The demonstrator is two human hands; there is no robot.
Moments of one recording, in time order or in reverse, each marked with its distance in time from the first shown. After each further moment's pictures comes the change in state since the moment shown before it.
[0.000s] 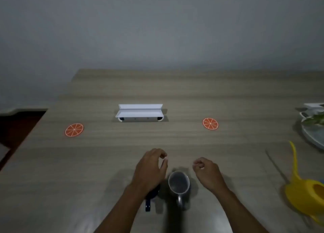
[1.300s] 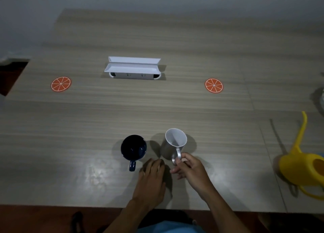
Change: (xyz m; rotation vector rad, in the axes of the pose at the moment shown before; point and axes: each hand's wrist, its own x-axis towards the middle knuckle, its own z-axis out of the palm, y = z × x) left_hand -0.122 -0.014 0.125 0.371 -0.506 -0.159; right_hand -0.053 0.063 0.026 0.593 -0.374 0.197
